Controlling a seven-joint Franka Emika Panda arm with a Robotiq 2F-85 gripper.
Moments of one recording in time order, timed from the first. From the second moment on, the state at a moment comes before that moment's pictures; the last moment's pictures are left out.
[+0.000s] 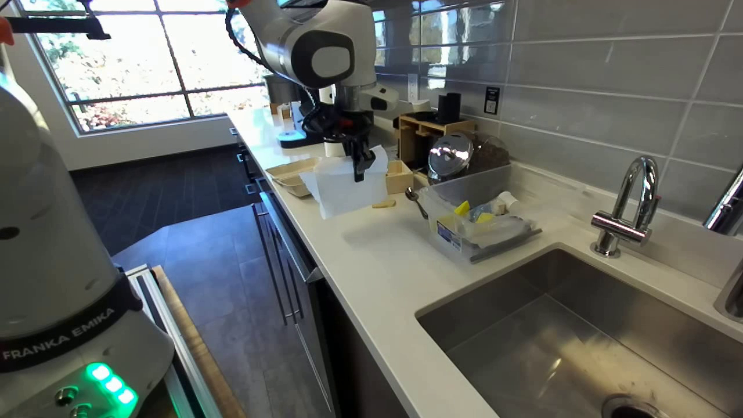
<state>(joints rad) 0.13 0.13 0.00 -2.43 0.27 2.65 0.14</state>
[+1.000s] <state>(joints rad) 0.00 0.30 0.09 -2.43 0.35 2.81 0.03</state>
